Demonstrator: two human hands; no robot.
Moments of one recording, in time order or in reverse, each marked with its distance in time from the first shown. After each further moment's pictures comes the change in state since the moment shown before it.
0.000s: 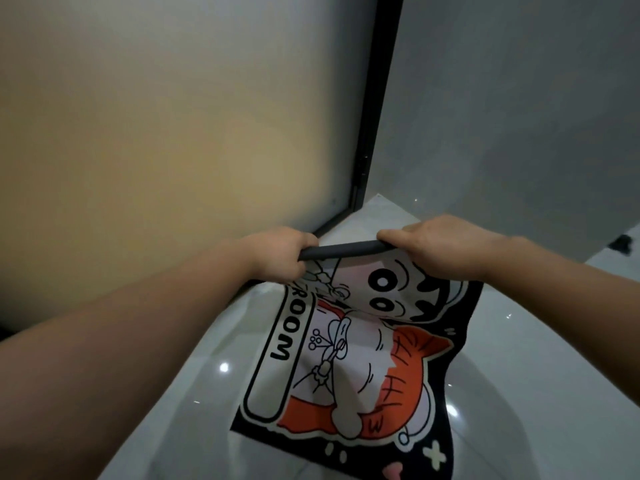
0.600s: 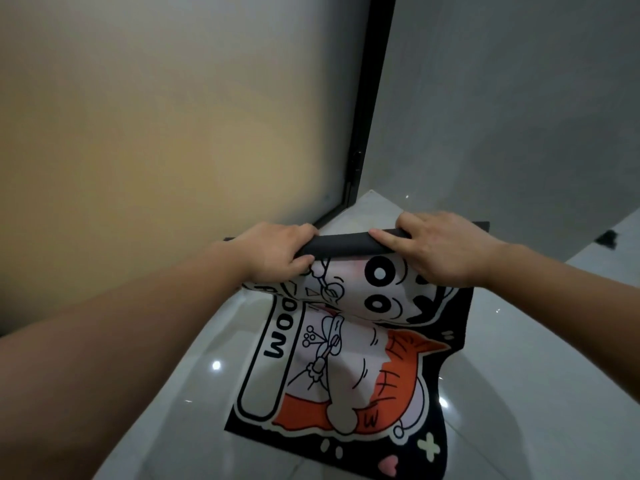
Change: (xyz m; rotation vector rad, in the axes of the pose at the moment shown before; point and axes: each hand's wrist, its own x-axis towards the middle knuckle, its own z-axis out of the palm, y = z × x) left_hand 0.007 -0.016 0.012 0.177 0.173 0.206; right_hand -0.009 0.009 0.024 -0.183 0.312 -0.148
